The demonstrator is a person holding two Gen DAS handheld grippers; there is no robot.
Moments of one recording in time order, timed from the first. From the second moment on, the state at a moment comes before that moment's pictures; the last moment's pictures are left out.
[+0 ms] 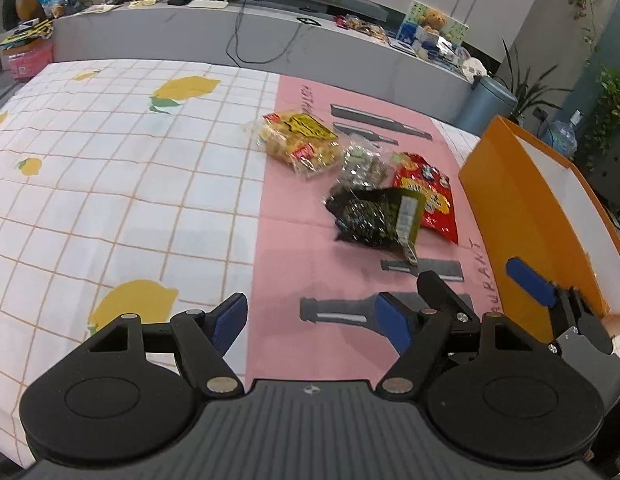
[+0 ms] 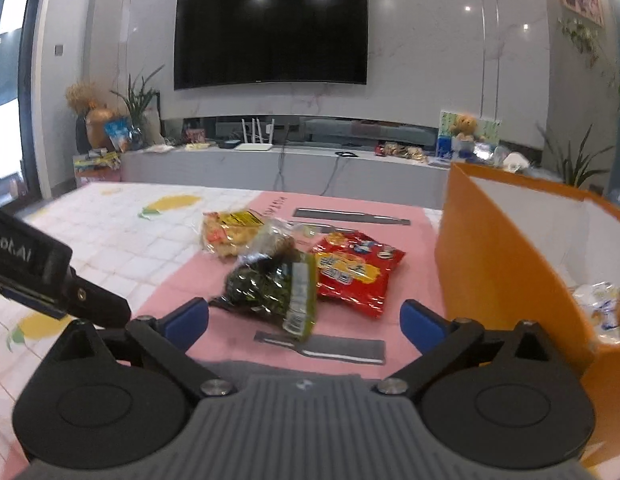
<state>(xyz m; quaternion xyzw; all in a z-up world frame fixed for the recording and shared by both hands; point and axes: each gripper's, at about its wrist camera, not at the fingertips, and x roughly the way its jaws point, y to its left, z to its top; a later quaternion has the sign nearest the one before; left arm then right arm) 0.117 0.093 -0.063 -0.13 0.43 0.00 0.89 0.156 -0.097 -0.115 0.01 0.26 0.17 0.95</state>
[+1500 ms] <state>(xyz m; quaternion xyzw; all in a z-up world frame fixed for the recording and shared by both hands) 0.120 0.132 -0.055 -0.16 0.43 0.05 0.89 0.204 -0.023 -0.142 -0.10 0.30 0.22 0.92</state>
